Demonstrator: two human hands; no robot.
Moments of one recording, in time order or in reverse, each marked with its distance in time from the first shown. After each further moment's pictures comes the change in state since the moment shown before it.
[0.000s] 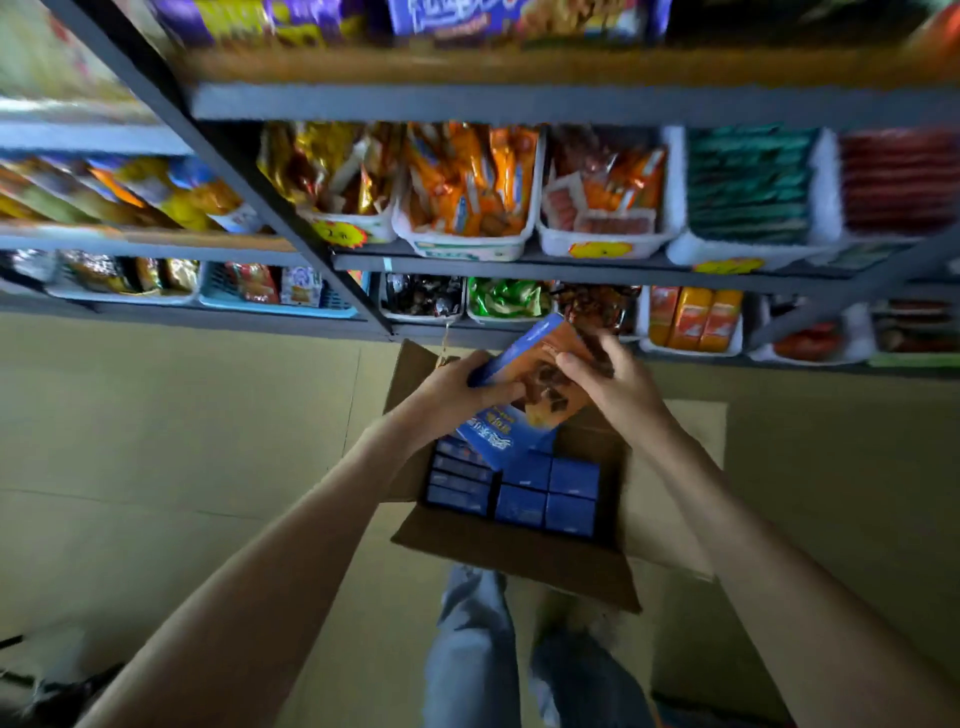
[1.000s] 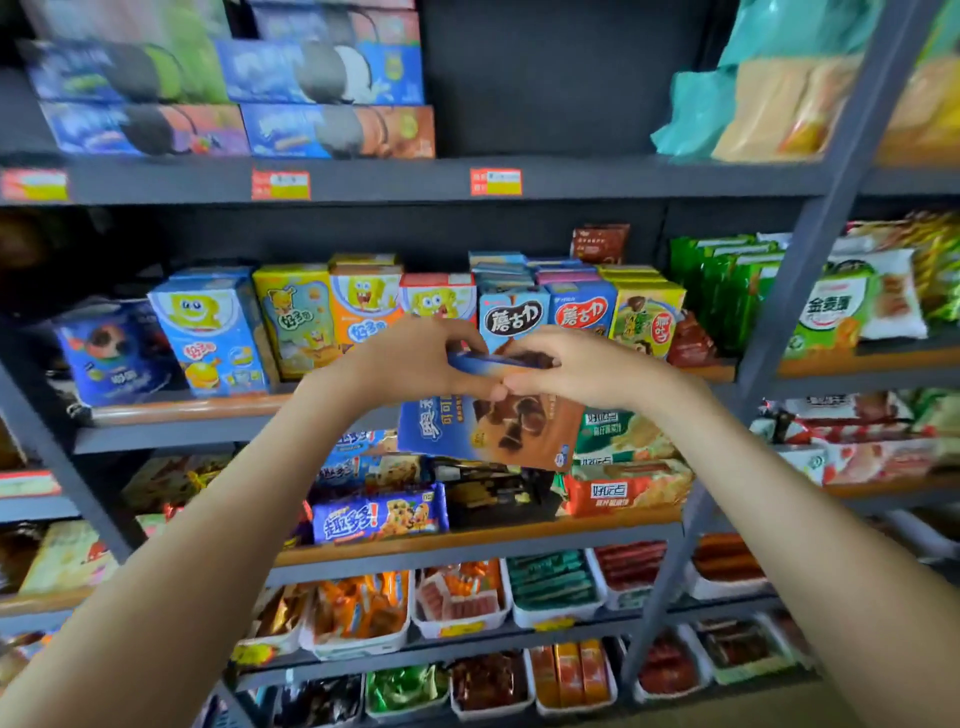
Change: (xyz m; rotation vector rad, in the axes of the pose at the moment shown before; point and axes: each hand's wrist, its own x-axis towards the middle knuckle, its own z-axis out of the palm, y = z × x) left_hand -0.211 0.485 -0.135 0.793 0.461 0.833; right_hand -0.140 -0.434 -0.281 -0.805 0.178 -0.568
